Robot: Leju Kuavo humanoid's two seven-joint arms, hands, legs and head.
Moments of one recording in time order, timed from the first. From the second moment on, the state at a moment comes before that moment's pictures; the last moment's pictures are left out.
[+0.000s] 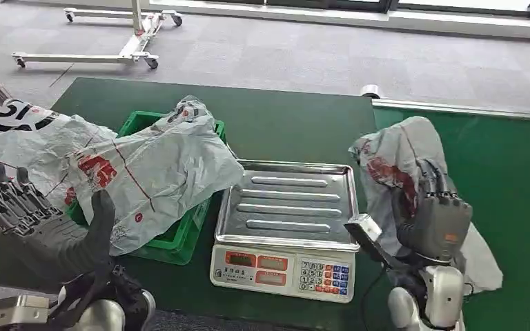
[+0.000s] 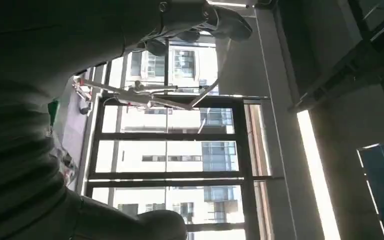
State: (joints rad) left arm 0.04 -0.10 -0.35 -1.97 -0.08 0.70 -0.70; right arm -0.06 0.02 0.11 -1.64 1.50 -0.66 -0.11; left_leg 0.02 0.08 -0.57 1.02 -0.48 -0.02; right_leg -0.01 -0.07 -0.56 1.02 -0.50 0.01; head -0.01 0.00
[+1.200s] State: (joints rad) left arm 0.06 -0.10 -0.41 -1.90 -0.11 0.70 -0.70; right arm -0.20 0.22 -0.15 -2.08 1.03 -0.70 -0.69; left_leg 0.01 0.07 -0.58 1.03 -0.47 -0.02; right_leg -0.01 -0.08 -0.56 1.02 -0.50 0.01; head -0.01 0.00
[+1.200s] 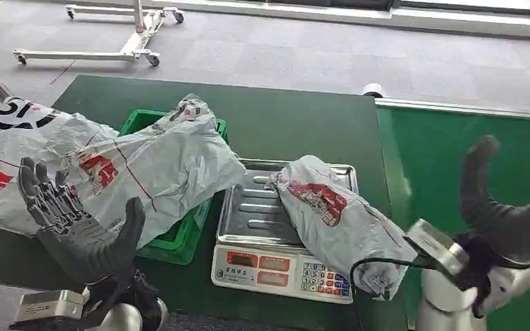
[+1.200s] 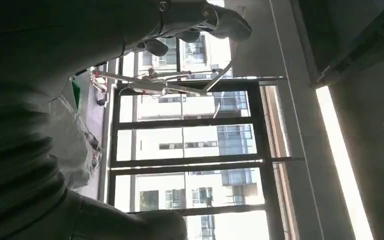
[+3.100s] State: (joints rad) left arm -0.66 -0.34 -0.87 -0.48 -1.15 0.37 -0.26; right arm -0.27 0.30 -0.29 -2.08 0.89 -0.69 -0.70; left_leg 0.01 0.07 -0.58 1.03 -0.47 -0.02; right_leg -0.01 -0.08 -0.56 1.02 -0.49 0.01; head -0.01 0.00
